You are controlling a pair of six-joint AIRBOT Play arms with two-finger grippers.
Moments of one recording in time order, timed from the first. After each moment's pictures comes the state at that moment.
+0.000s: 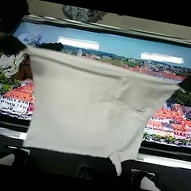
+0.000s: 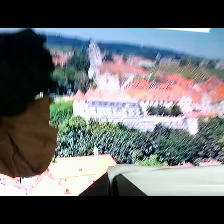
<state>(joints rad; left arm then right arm) 0.11 -1.11 1.38 1.19 -1.10 -1.44 -0.29 -1.33 1.67 -1.22 1.50 0.97</state>
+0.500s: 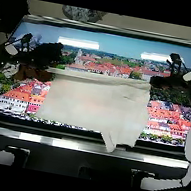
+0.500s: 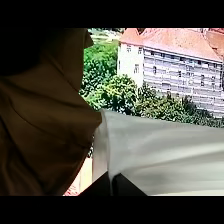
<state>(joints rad) 0.11 -1.64 1.48 1.16 -0.98 -1.42 -0.19 -1.67 1.54 -1.10 0.98 1.07</state>
